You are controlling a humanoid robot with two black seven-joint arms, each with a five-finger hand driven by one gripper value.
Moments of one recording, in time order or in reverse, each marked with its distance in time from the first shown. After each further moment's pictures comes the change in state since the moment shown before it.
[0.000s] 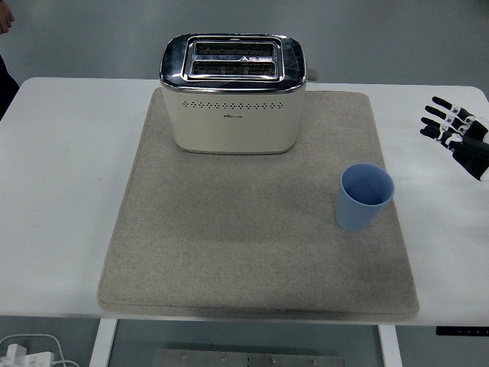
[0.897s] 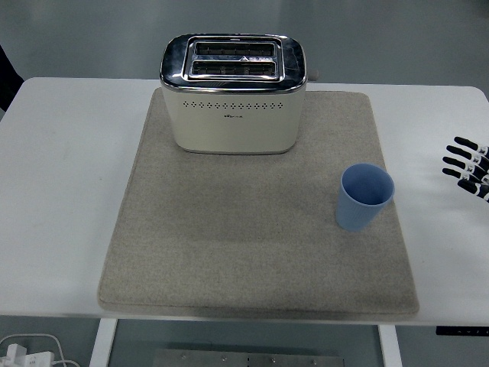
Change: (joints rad) left arm 0.002 0.000 0.002 0.000 0.000 0.000 0.000; right arm -0.192 -0.178 -0.001 0.125 -0.163 0.181 0.219
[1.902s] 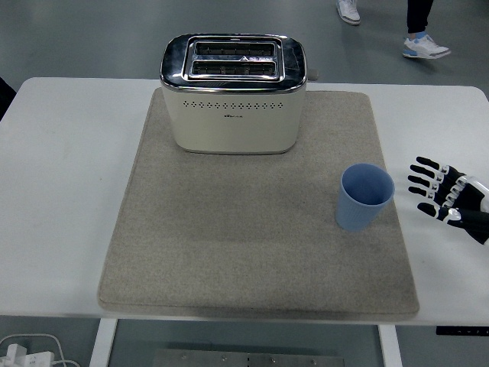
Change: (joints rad) left arm -0.002 0.000 0.002 -0.003 0.002 0.000 0.000; right arm -0.086 0.004 0.014 0.265 -0.082 -0.256 0.000
